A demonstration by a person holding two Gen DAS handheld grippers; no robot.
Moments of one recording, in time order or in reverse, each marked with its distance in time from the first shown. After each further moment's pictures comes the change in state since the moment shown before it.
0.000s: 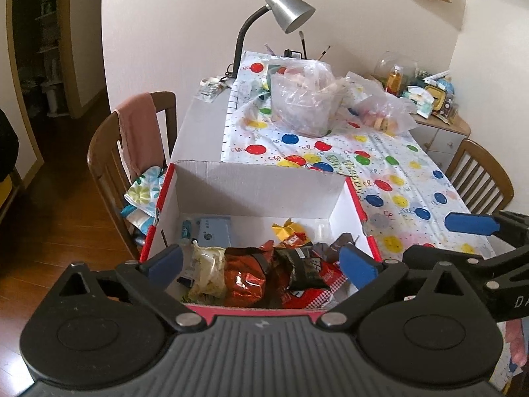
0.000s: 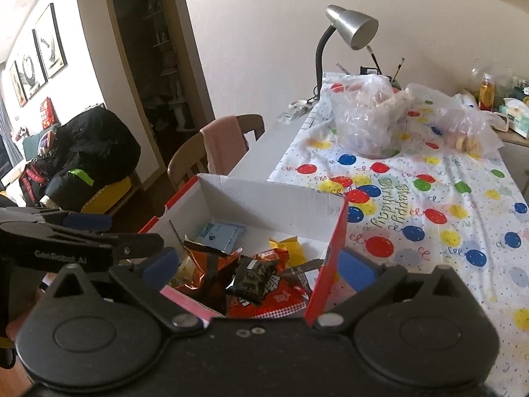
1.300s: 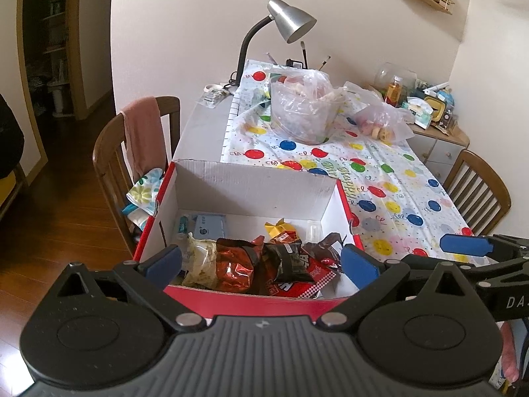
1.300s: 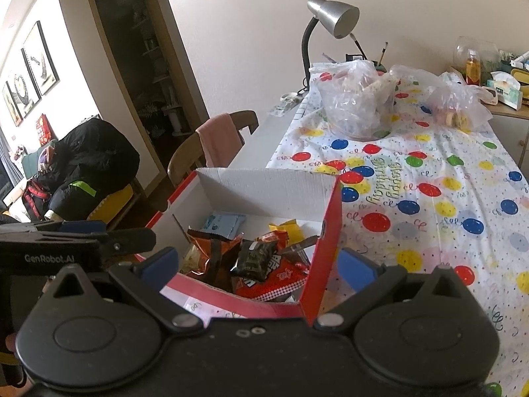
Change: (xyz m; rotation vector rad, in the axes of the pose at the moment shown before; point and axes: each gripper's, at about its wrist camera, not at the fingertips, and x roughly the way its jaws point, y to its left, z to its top) left arm -0.021 -0.012 -0.011 -0.030 -0.032 0.011; right arm -0.020 -0.004 -0.017 0.087 0.009 0.003
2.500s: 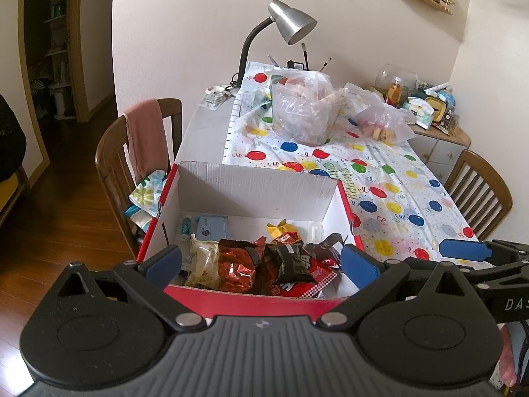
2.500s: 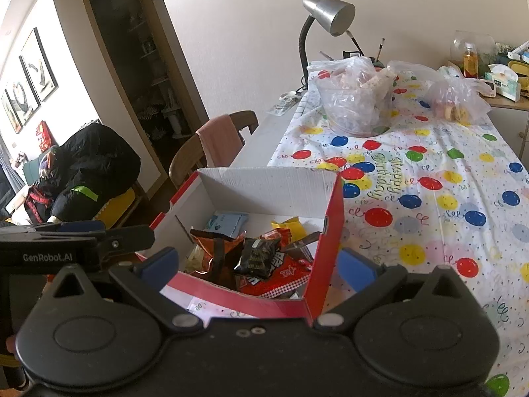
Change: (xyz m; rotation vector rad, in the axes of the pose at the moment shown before) left arm -0.004 0.002 0.002 0.001 0.000 0.004; right arm 0.001 0.003 -0.004 0.025 0.000 0.003
